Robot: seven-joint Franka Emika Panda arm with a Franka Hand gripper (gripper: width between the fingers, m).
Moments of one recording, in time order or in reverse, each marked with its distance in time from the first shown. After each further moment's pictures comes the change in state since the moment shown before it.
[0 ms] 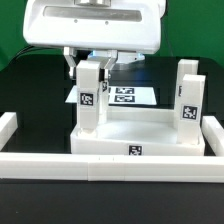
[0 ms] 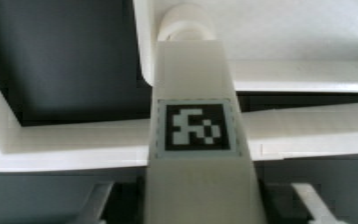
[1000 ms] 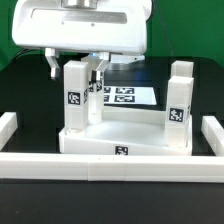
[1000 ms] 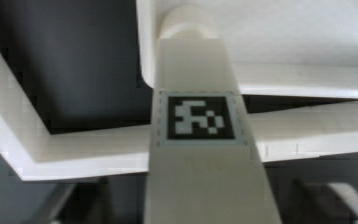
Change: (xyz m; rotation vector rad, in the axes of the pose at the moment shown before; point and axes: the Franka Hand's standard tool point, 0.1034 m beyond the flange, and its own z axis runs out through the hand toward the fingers) arm -0.002 0.019 0.002 -0.008 0.013 0.048
